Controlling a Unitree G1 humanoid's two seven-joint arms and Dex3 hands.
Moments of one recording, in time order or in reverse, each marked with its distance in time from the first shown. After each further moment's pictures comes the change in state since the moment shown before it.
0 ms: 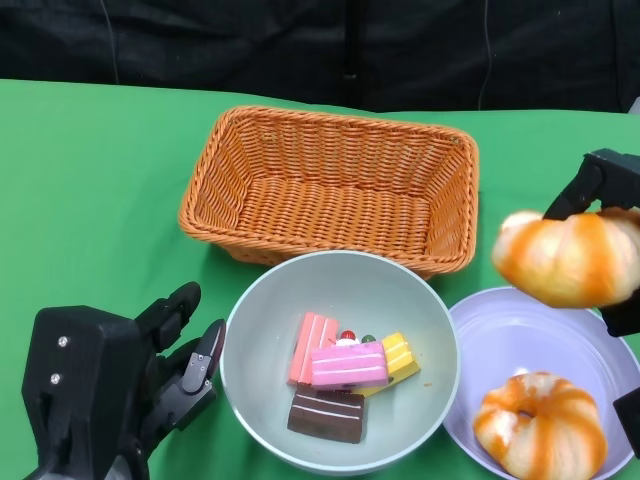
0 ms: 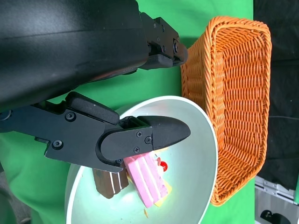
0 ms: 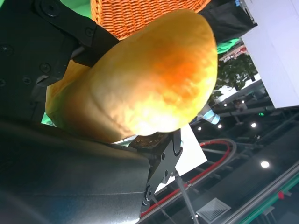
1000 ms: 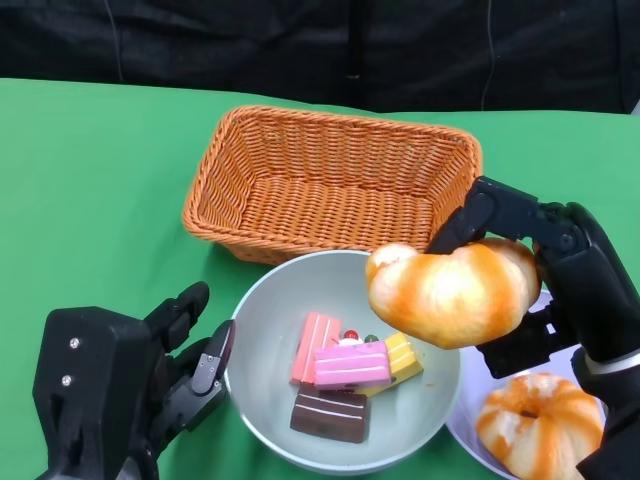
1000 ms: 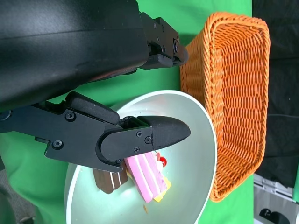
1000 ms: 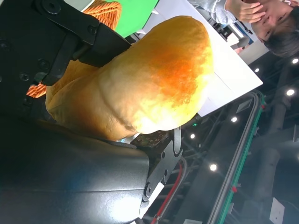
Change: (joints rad) left arm 0.005 -0.014 -0.022 -0.016 0.010 0.004 0.010; right arm -0.021 0.144 0.251 -0.036 0.271 -0.069 0.117
